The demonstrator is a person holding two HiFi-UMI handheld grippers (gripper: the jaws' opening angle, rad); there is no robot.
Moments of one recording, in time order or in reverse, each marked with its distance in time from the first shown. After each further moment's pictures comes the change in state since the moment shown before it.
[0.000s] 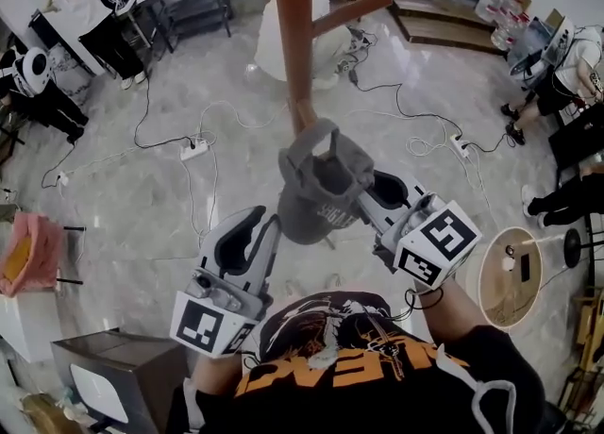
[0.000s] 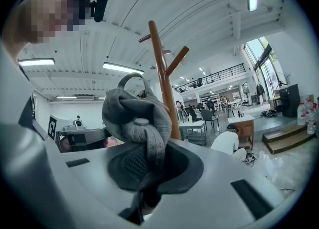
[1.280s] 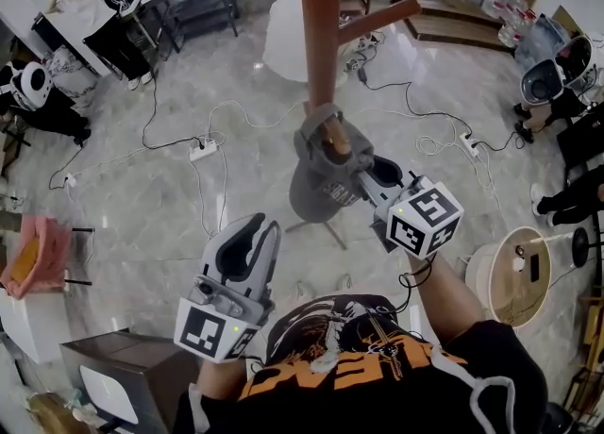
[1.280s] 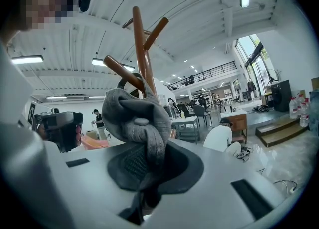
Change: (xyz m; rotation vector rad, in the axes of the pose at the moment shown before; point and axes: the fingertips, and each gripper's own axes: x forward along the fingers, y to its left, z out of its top) left arm -0.011 0.027 -0.007 -0.003 0.021 0.026; right arm 0.048 -0.052 -0.048 0.042 0.035 -0.100
